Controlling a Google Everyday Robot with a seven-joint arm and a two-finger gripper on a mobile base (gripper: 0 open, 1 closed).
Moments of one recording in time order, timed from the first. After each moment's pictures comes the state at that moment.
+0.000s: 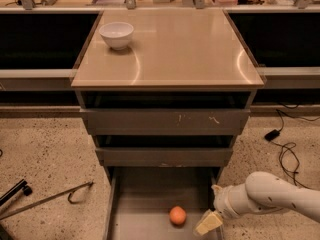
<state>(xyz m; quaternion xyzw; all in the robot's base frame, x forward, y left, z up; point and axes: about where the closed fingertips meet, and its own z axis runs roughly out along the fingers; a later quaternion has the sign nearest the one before) 0.413 -0.157 0.447 -0.45 0.84 0.22 0.20</state>
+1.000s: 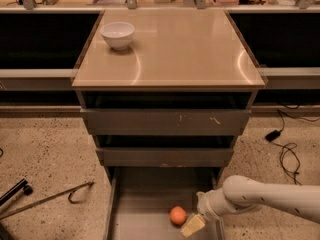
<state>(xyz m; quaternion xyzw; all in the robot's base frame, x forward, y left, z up) 0.418 -0.117 0.376 -0.45 0.84 0.25 0.17</state>
